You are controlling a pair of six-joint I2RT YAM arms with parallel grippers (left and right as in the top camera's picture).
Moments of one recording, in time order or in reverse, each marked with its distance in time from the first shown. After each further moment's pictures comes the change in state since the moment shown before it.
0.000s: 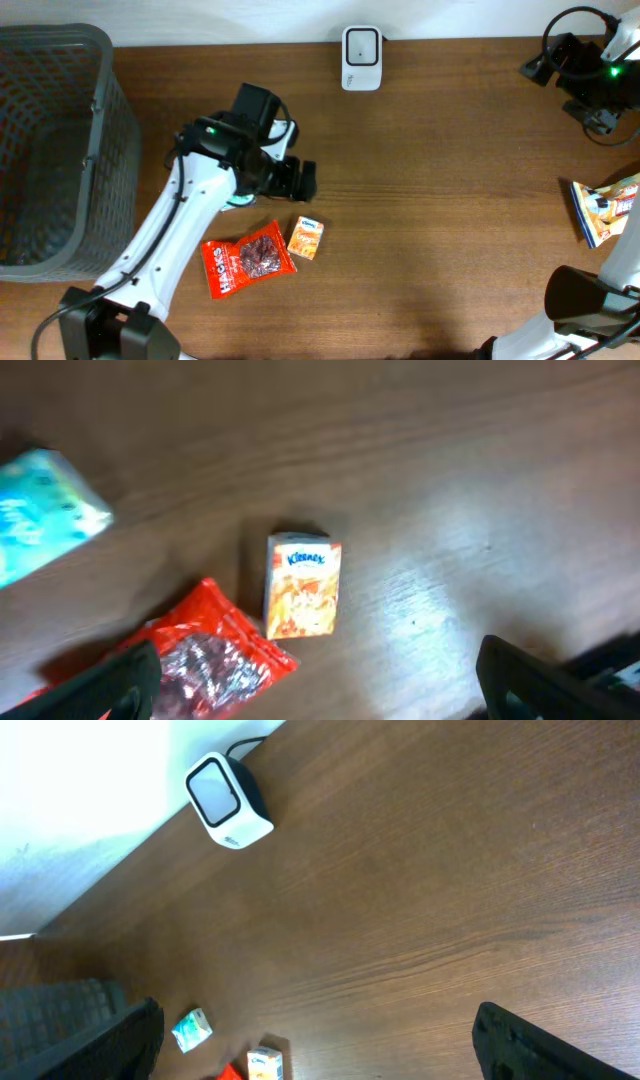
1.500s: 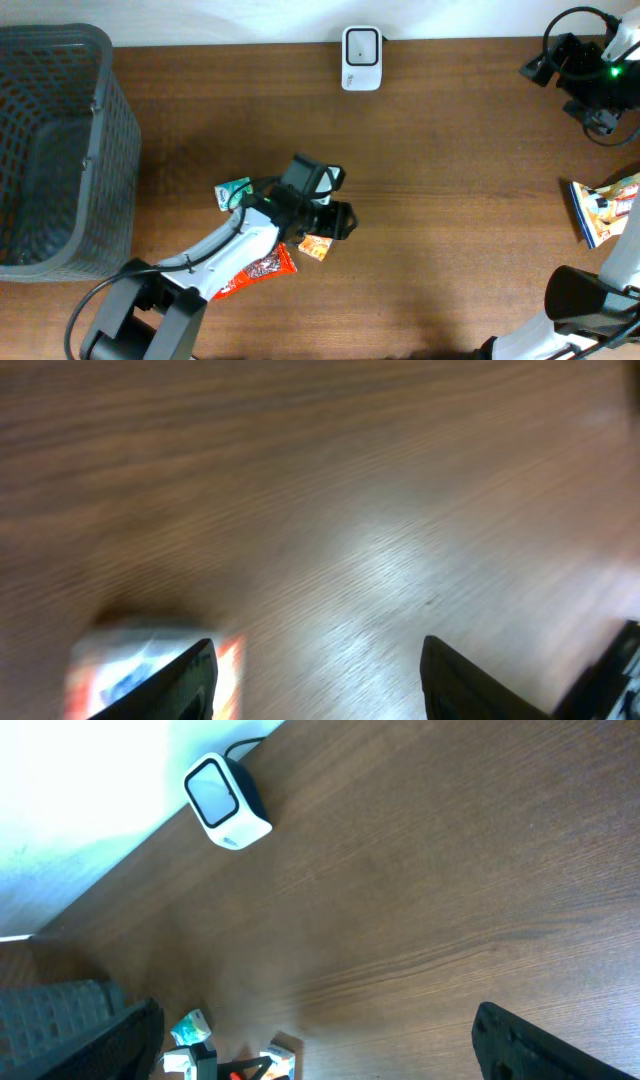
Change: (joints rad) left arm -0.188 0.018 -0.503 0.776 0.128 -0.214; right arm 0.000 0.000 0.000 0.000 0.003 0.000
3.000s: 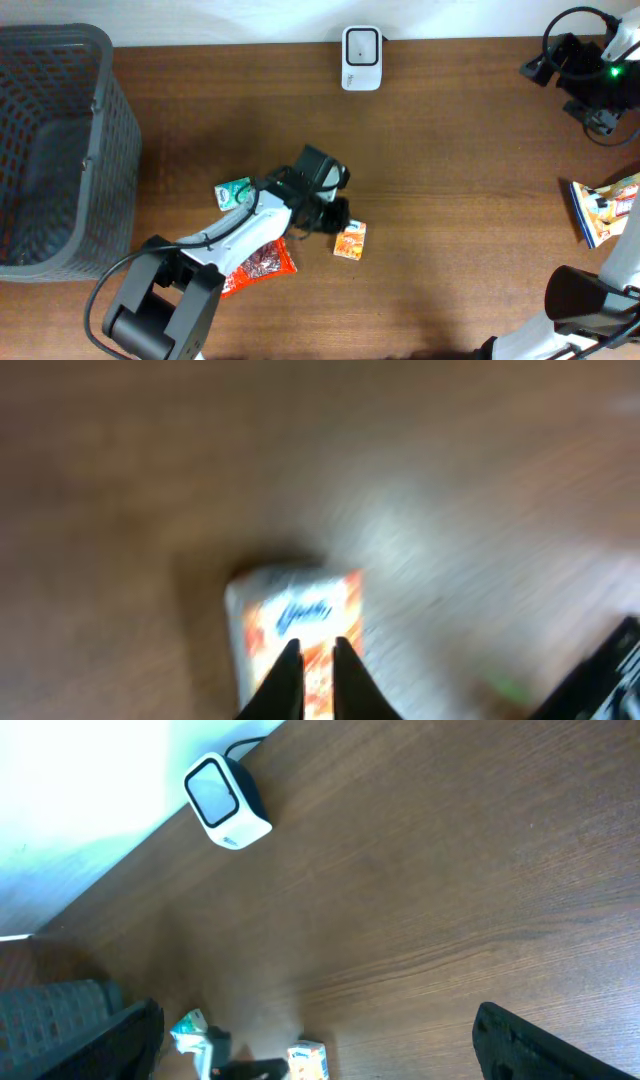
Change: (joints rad) left arm -0.008 0.114 0.152 -0.124 0.024 -0.004; right arm 0.000 0.000 0.000 0.000 0.000 -0.003
